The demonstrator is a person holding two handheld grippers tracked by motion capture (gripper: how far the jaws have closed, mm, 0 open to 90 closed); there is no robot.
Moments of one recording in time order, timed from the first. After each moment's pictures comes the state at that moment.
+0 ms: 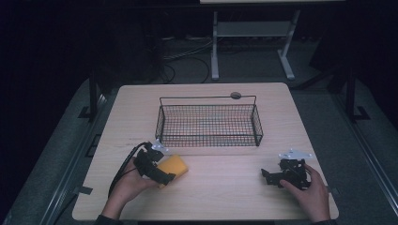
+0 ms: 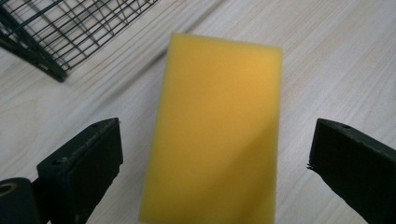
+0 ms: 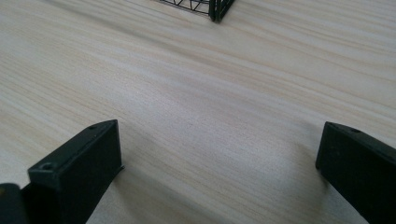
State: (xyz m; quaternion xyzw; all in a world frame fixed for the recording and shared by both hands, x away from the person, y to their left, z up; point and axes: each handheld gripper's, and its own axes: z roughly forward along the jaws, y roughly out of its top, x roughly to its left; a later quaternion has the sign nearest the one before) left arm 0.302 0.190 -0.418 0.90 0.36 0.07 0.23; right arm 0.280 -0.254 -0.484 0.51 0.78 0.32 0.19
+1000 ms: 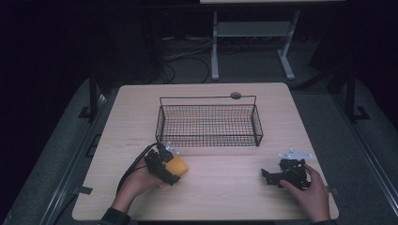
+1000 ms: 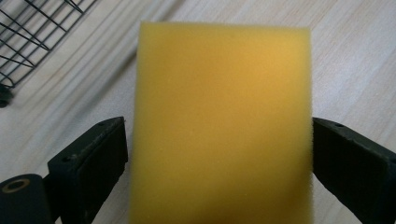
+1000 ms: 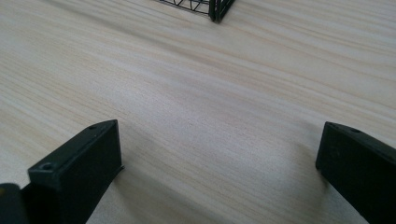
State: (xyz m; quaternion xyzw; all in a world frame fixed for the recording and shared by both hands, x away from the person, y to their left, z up) left arm 0.319 0.170 -0.446 0.93 0.32 0.05 0.18; right arm 0.280 -0.255 -0.484 0.51 0.78 0.32 0.19
